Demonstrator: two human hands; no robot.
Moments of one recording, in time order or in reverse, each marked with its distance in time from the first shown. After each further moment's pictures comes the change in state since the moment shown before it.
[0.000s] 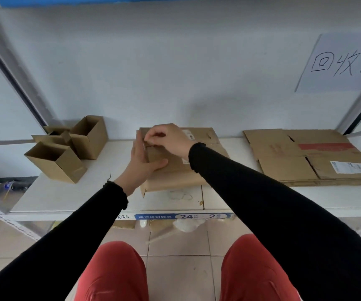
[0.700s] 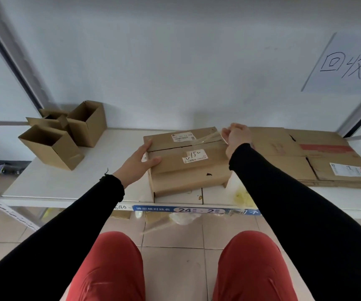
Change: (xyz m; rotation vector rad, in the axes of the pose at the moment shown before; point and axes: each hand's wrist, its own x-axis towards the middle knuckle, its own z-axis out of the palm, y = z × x) left_hand 0.002 -0.037 -0.010 0.099 -0.062 -0.159; right_hand -0.034 0.089 -0.081 0.838 1.000 0.540
